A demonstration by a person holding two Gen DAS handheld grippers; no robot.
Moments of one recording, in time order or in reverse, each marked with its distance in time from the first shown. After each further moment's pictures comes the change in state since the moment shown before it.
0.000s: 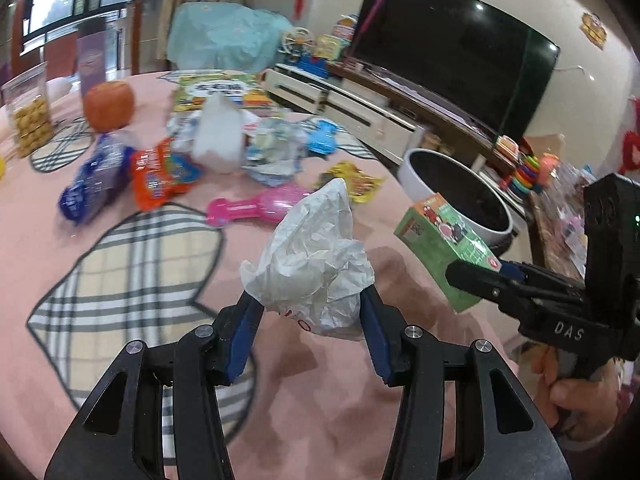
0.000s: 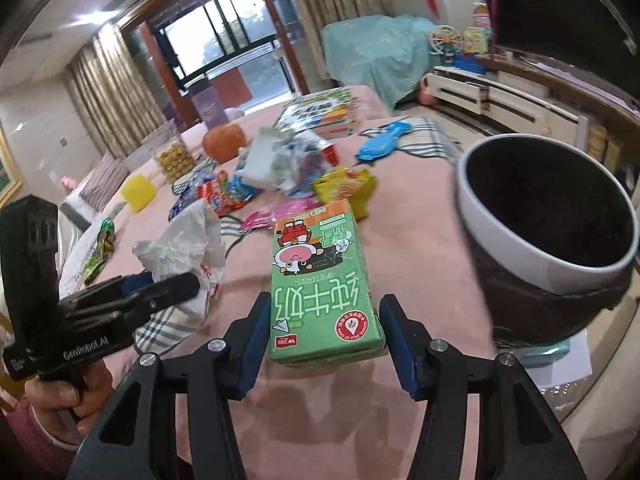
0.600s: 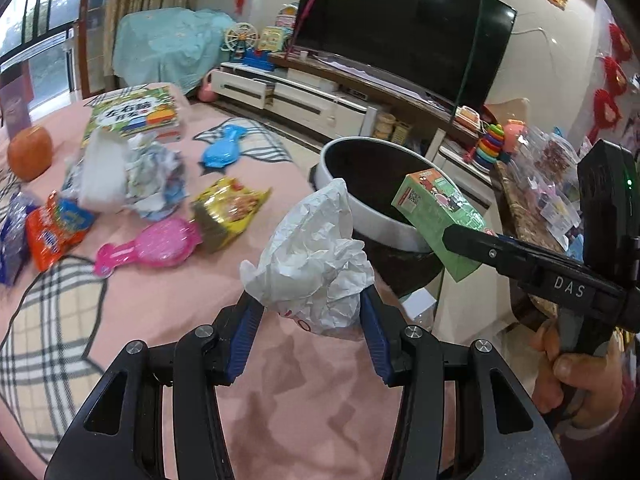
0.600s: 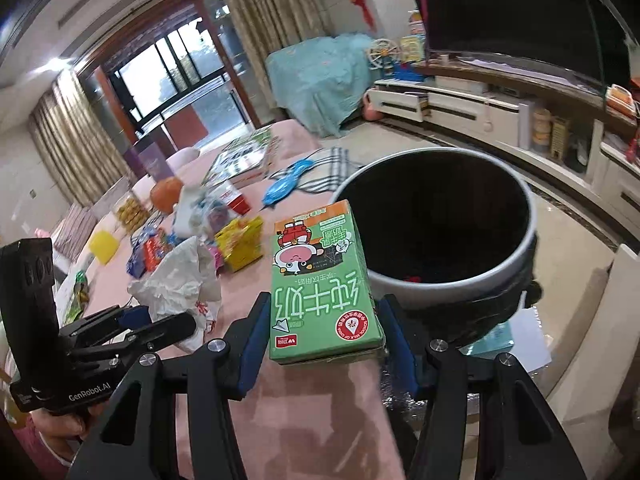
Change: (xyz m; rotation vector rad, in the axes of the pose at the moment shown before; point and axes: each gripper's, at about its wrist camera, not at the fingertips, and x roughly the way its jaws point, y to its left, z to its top) left arm 0.036 -0.085 0.026 0.136 0.035 -0.096; right arm -0.046 -0.083 0.012 0.142 -0.086 -0.105
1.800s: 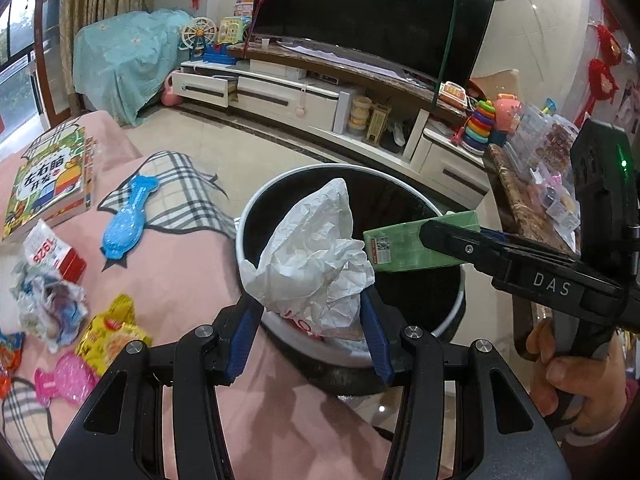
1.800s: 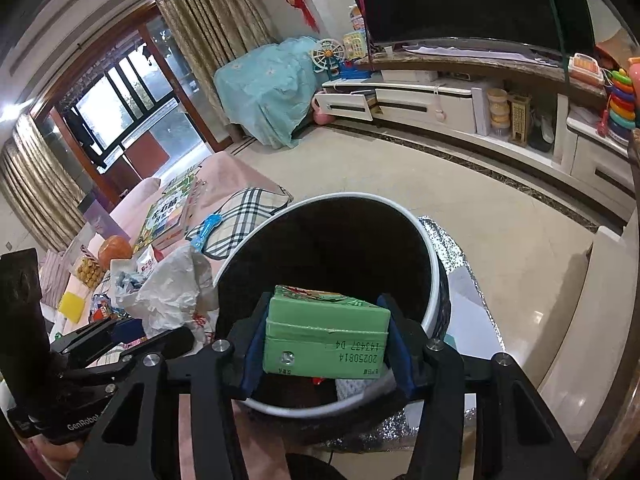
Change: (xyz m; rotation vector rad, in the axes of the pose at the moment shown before) left arm 0.090 -0.061 0.086 0.110 0.074 -0.028; right arm 0.025 -0.089 0.062 0.119 0.007 -0.077
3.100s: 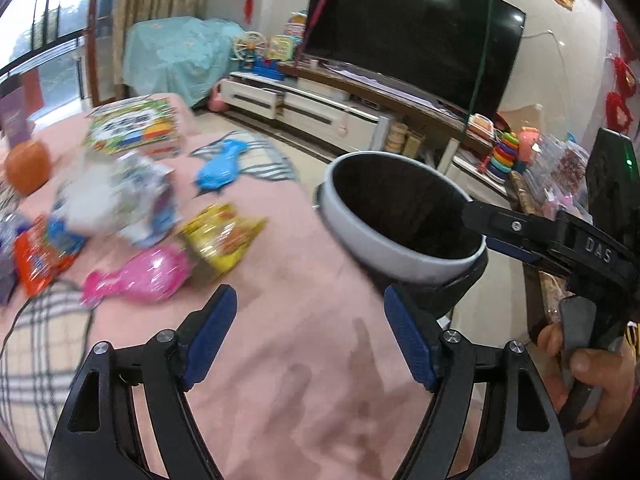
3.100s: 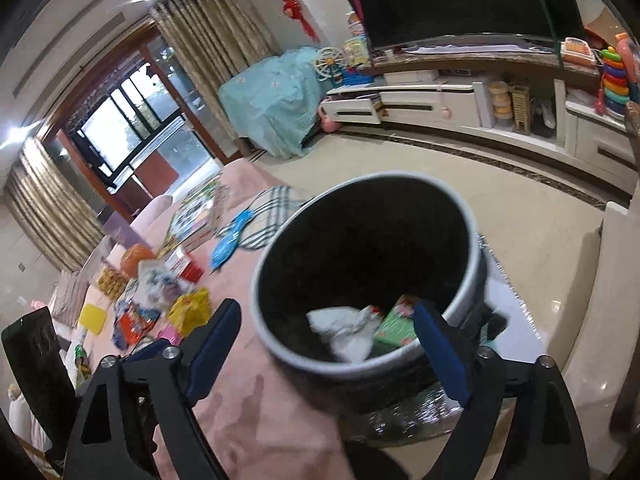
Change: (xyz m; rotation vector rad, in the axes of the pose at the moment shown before) left arm -0.070 0.049 -0.087 -0.130 -0.115 0.096; right arm -0.018 0.040 -0.038 0.063 -0.046 0.068
